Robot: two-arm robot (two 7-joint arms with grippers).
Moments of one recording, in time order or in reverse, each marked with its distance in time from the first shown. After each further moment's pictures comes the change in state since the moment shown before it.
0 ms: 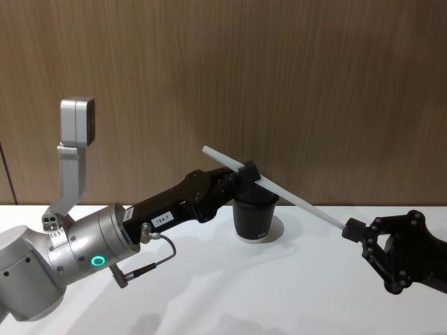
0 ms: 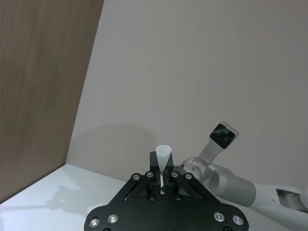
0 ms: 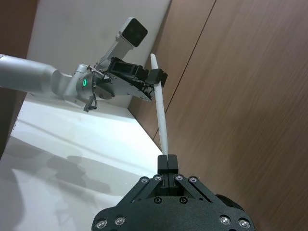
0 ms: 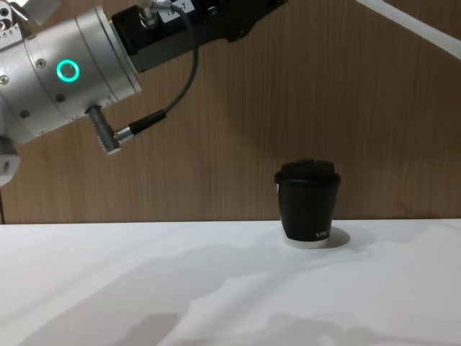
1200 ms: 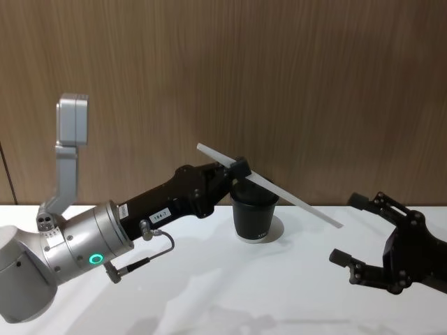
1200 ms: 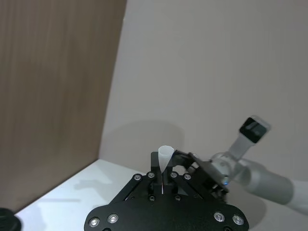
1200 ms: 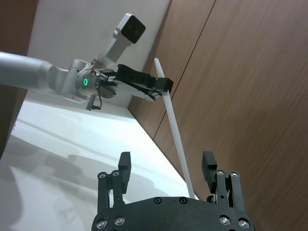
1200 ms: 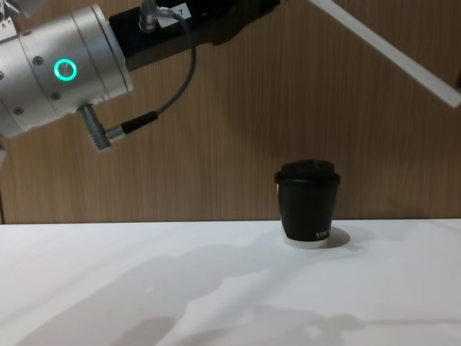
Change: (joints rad) left arm 0.018 0.030 -0.005 -0.052 0.068 -0.050 0.120; right arm 0.000 0.000 0.000 0.000 0.000 0.000 0.000
